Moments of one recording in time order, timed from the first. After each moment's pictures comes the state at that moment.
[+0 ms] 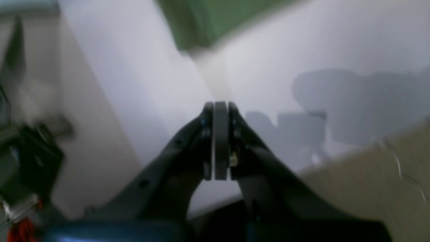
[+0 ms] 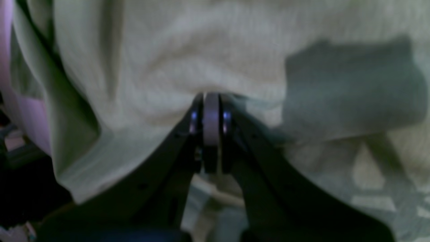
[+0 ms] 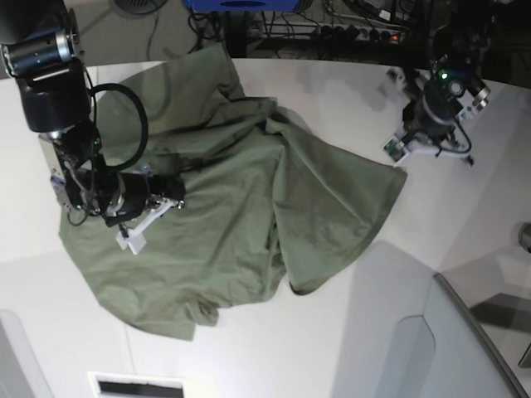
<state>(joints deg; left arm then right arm) 23.3 -26.9 2.1 109.5 10.2 -26.8 55.2 16.2 11.6 -11.4 49.3 46.4 11.6 -48.4</state>
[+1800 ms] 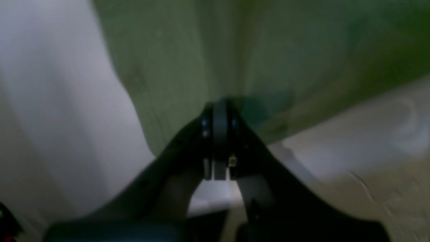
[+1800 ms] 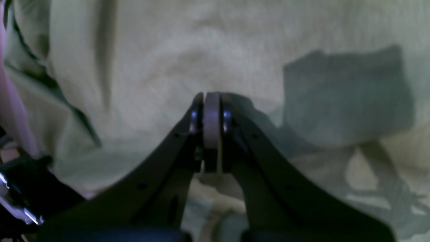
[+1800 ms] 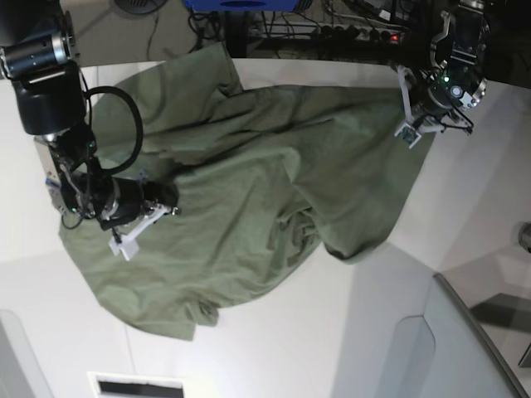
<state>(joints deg) 21.1 -24.0 -2.7 87.7 7.7 -26.1 43.7 16.8 12.4 -11.4 49.3 46.2 11.3 -46.0</state>
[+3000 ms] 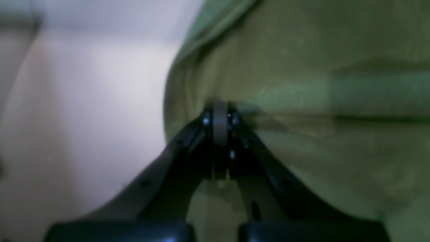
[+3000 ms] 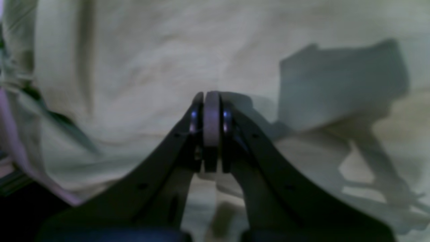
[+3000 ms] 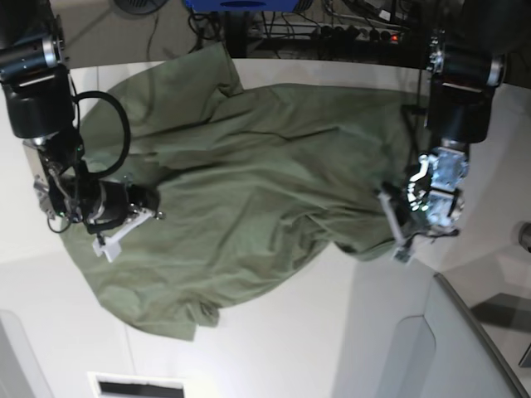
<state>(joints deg) -17.6 -20.9 8.9 47.2 7.1 -13.8 30.5 17.3 15.0 -11.4 49.3 46.1 8.1 -46.1</state>
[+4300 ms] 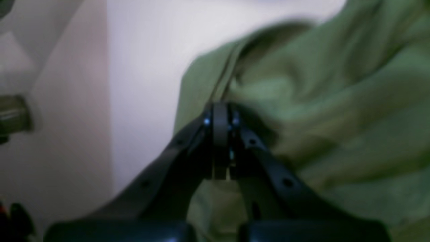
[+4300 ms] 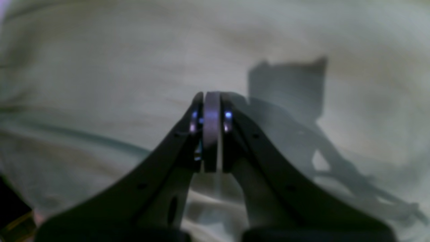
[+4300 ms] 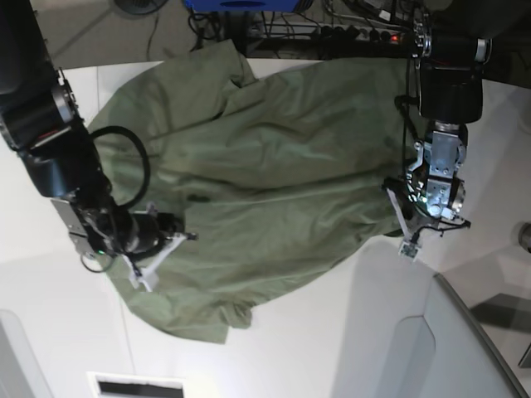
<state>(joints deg) -13.7 -15.9 -1.7 56.6 18.5 -13.2 36.2 31.9 10.5 -28.0 29.8 47.9 11.4 -36.7</state>
